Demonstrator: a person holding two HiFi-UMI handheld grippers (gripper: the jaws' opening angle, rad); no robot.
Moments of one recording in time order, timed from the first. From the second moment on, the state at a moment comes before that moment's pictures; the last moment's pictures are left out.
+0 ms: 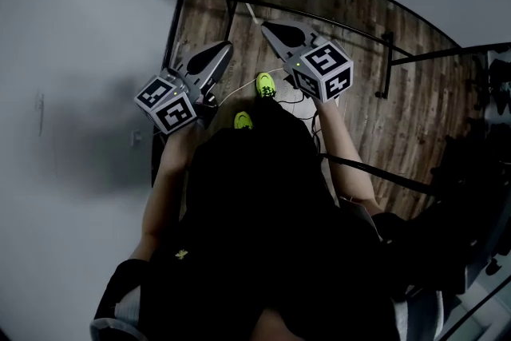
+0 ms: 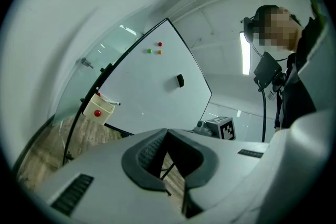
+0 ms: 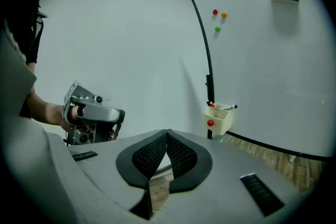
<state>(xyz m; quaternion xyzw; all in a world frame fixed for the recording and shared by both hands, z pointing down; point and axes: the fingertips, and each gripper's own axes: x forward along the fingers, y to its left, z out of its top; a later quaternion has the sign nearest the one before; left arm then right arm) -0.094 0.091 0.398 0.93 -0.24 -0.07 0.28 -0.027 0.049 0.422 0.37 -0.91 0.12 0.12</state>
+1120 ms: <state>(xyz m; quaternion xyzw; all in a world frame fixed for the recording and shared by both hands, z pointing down) -0.078 0.142 0.392 0.94 -0.21 -0.07 0.27 -0.047 0.110 0.390 0.35 -0.93 0.09 0.10</state>
